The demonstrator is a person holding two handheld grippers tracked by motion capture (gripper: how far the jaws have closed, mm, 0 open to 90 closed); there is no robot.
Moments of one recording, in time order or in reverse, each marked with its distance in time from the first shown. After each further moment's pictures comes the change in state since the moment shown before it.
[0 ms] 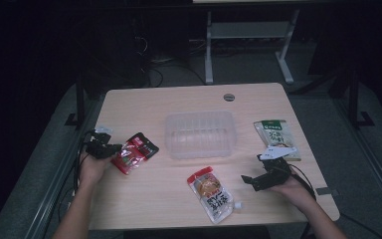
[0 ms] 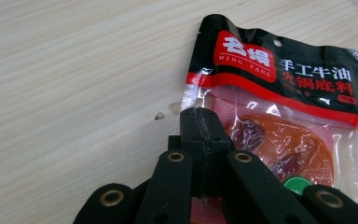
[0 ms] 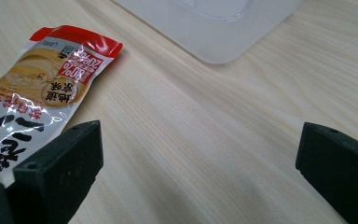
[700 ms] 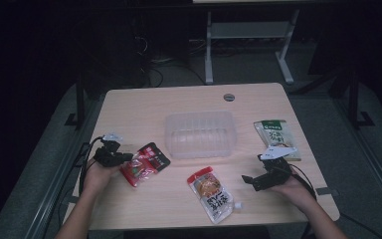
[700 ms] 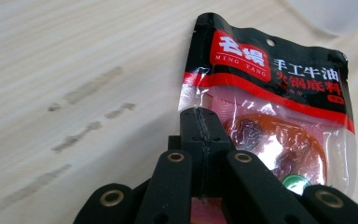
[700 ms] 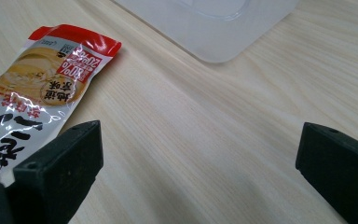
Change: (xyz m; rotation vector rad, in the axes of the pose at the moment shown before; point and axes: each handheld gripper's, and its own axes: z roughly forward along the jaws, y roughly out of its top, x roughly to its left) left arm -0.041 -0.007 -0.006 0.033 -0.149 0.053; right arm -0.001 0.000 -0.001 0.003 -0.001 -0.001
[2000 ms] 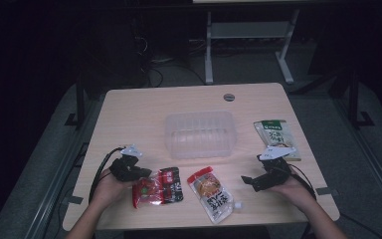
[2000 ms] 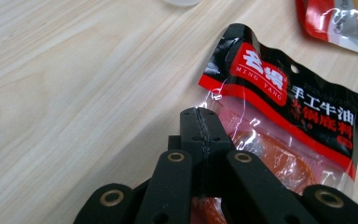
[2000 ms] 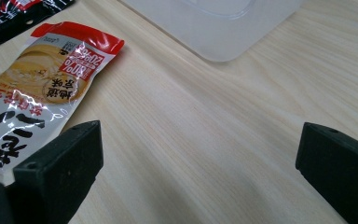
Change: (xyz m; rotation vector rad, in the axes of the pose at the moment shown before) left arm -0.065 -0.001 0.005 0.051 -0.193 0.152; right arm 0.002 0.001 0.001 0.010 0.006 -0.002
